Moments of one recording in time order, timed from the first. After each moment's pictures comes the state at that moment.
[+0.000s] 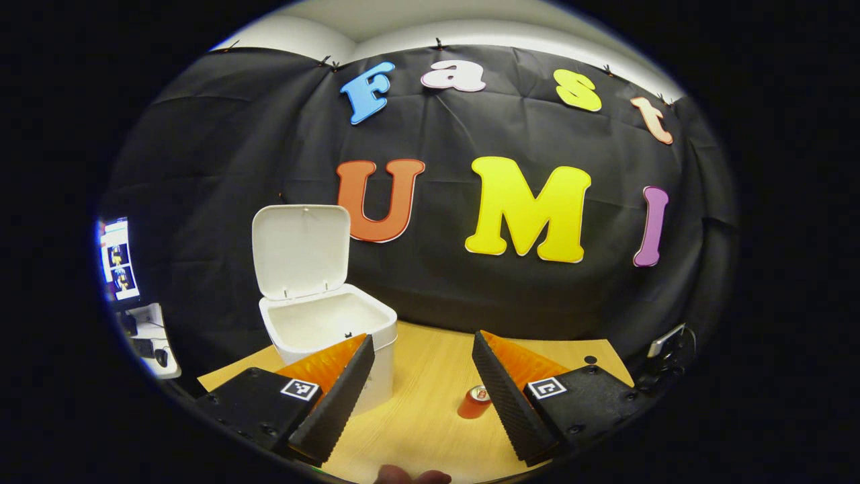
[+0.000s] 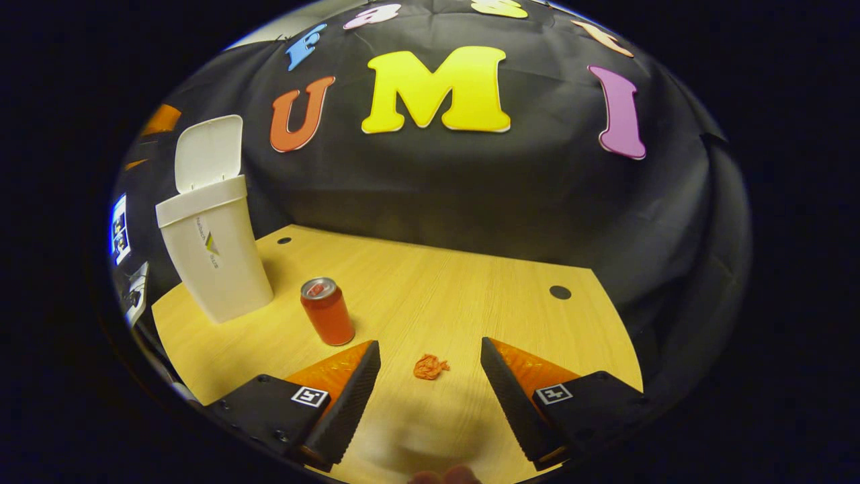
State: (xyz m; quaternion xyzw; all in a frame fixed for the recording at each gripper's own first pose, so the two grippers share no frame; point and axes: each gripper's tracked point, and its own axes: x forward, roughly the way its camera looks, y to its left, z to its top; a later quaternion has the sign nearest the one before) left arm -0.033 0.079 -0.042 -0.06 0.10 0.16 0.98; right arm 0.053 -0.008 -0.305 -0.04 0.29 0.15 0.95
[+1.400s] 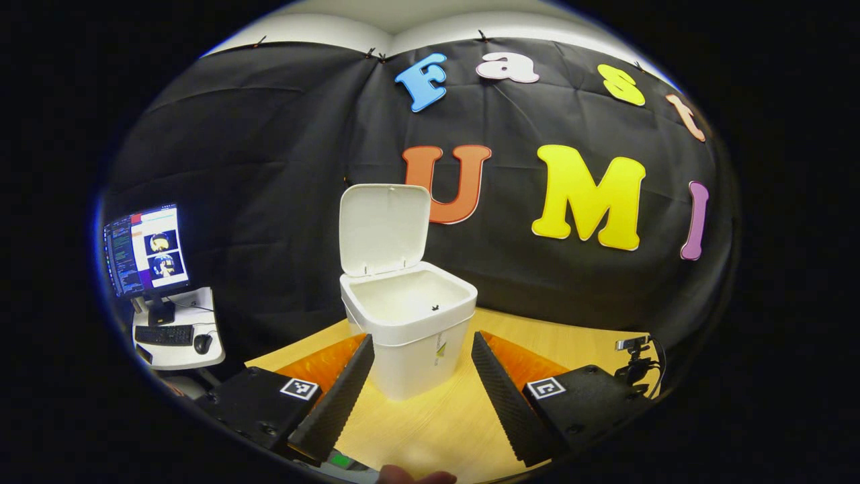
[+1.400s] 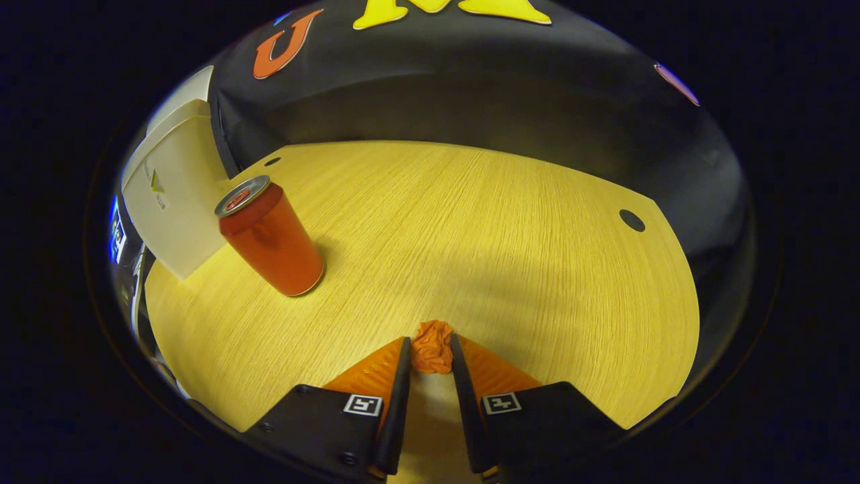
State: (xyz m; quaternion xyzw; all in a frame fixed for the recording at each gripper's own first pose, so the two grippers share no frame) left arm -0.099 0.144 -0.058 -0.05 0.14 0.27 0.95; right arm 0.089 0.016 -0.432 -0.07 0.46 0.18 0.87
